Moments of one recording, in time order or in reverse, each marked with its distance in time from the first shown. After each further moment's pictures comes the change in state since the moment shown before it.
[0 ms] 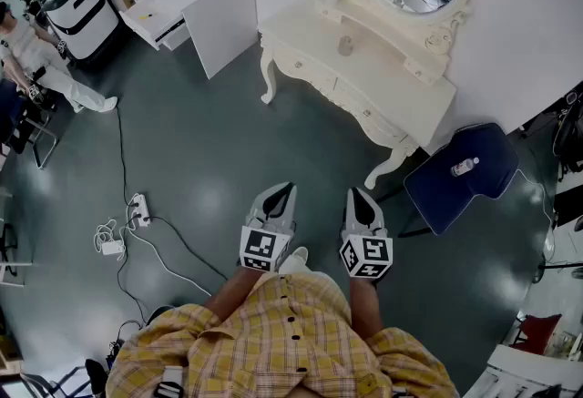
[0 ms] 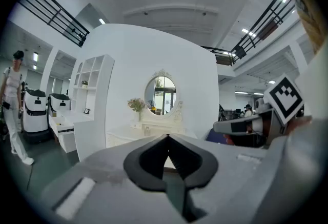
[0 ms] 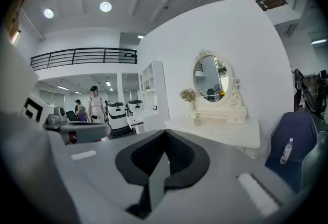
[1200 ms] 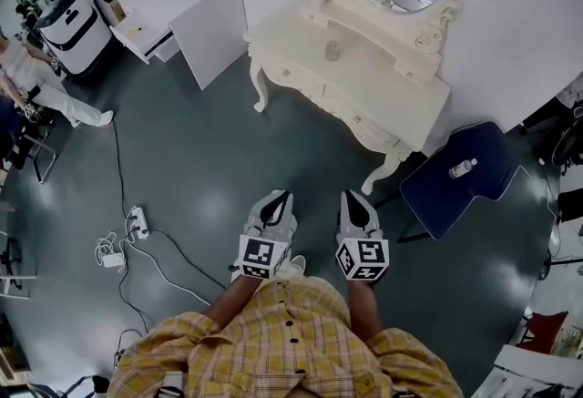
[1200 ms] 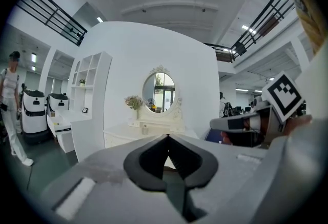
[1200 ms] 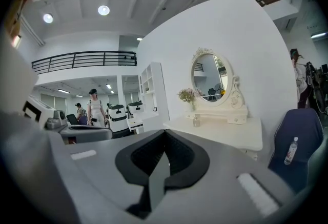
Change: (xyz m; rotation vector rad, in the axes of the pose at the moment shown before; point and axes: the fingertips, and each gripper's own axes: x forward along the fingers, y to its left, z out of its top) left arm 0.041 -0.018 -0.003 -0.009 0.020 0.004; right arm 0.021 -0.036 0.003 0.024 -0.016 0.025
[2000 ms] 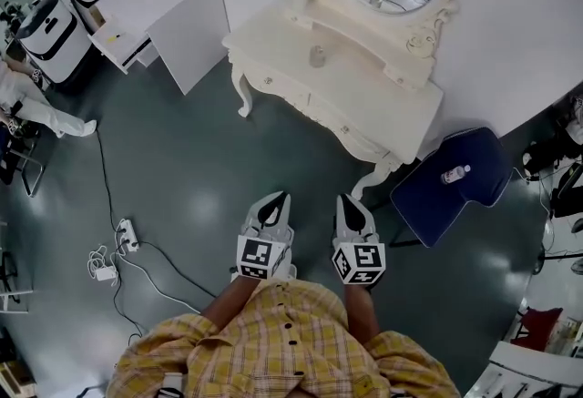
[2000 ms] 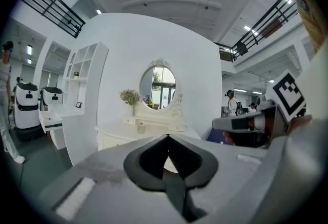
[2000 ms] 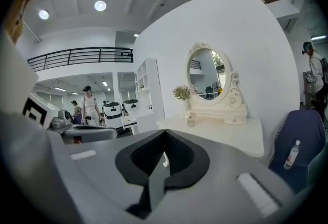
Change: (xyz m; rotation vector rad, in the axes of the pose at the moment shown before) left arm 0.091 0.013 -0.008 -0.026 0.034 -0.042; right arm 0.057 -0.054 0.001 -0.003 0.030 -0.030
